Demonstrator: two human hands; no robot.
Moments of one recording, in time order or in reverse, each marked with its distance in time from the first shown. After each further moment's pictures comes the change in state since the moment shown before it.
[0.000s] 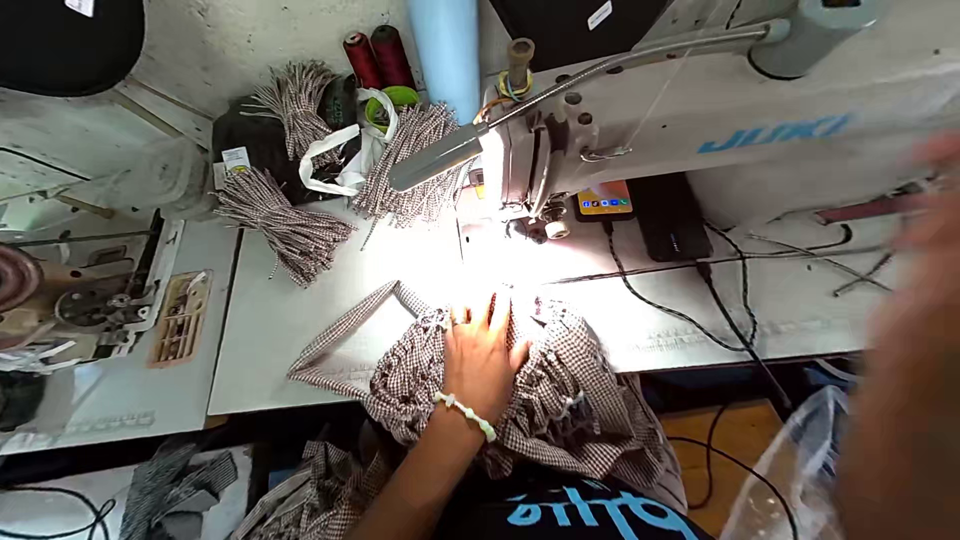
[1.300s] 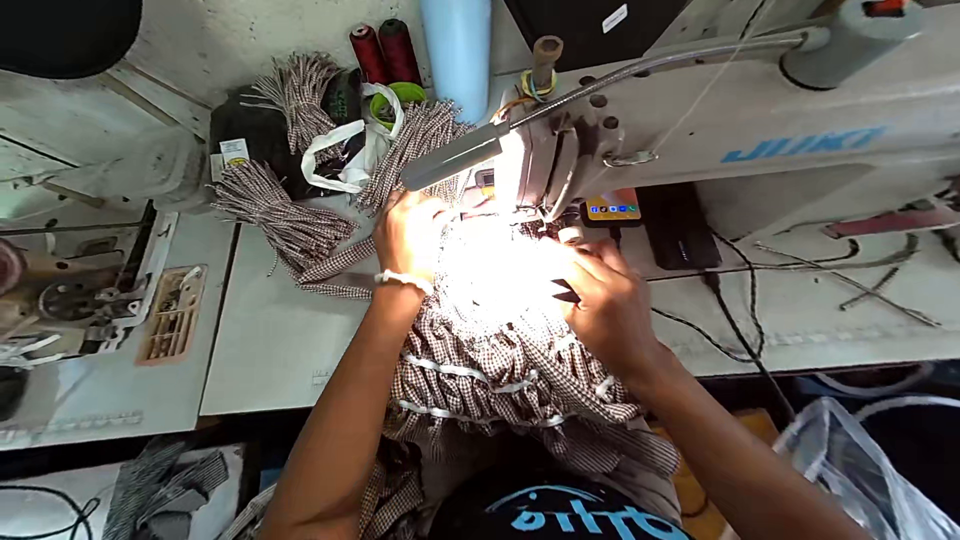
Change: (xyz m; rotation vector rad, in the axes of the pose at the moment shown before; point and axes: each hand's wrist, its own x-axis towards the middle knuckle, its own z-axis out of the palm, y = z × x) left_hand 0.111 -0.078 -0.067 -0.066 0.407 -0.020; right_hand -0.024 -0.045 0.148 -0.124 -0.162 -0.228
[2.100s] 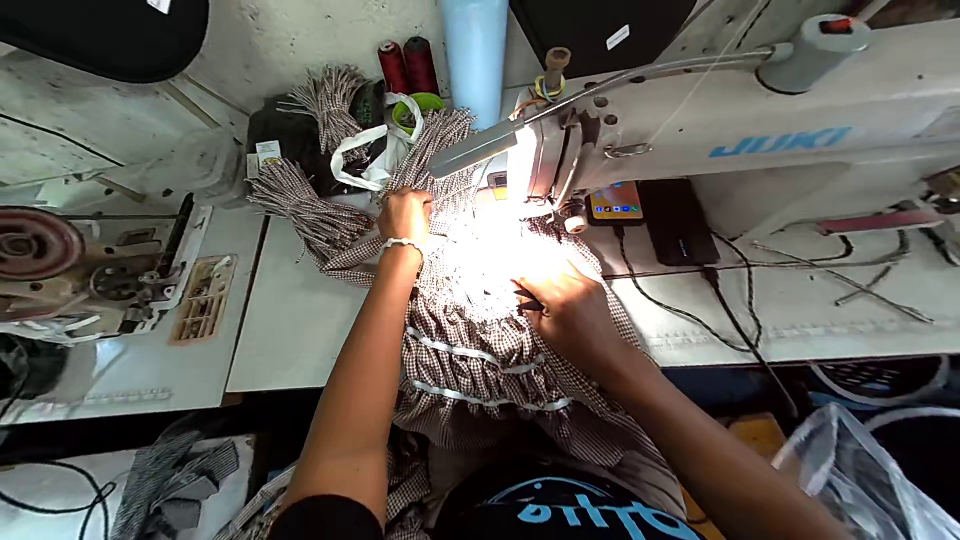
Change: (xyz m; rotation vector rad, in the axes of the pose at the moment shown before) left_hand 0.024 -0.034 0.000 0.059 -0.204 -0.241; right_hand -0.002 -0.037 0.009 0.096 -0.084 -0.096
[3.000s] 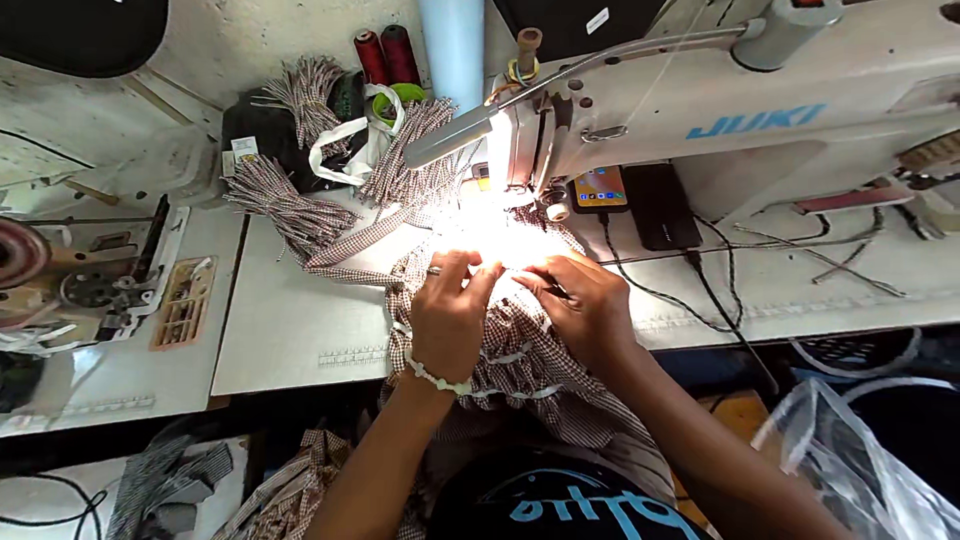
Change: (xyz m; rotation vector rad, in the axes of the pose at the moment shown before) left_hand -0.148 0.054 0.011 -0.183 0.499 0.589; right_hand -0.010 -0.002 -0.024 0.163 0.161 0.149
